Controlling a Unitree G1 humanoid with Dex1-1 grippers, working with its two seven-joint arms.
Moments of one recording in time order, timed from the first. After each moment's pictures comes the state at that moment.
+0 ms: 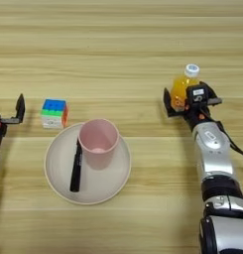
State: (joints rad) left arm -0.25 0.14 0.17 0.61 -0.09 -0.56 -0.14; right arm -0.44 -0.35 -0.19 0.71 0.07 -0.35 0.22
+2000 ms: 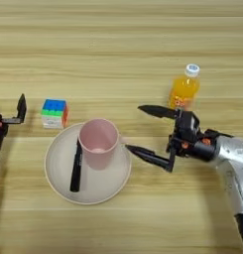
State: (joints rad) left arm -0.25 0.14 0.16 0.62 -0.09 -0.56 -0.13; right arm -0.12 -0.58 -0.01 0.08 0.50 -0.13 1.27
